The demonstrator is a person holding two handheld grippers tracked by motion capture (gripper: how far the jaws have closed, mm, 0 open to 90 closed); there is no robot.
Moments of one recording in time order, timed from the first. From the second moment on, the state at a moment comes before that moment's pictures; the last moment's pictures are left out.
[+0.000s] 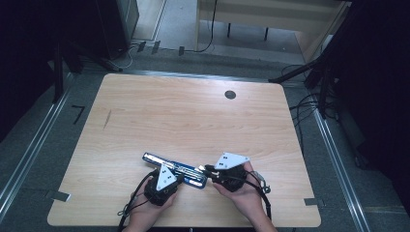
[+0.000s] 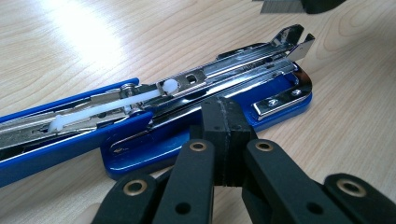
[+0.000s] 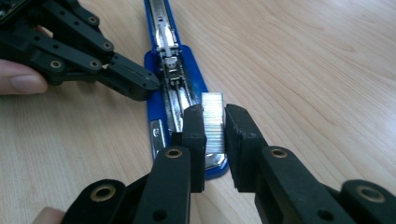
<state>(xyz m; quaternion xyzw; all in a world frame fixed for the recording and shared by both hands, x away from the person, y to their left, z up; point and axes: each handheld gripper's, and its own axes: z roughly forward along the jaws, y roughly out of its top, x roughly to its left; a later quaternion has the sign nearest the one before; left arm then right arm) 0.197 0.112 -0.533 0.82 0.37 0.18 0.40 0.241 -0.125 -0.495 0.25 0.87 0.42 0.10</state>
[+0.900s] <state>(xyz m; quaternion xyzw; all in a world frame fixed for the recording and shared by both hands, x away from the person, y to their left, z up) 0.197 0.111 -0.533 0.82 0.37 0.18 0.40 0.247 -0.095 -0.497 0.21 0.88 0.41 0.08</state>
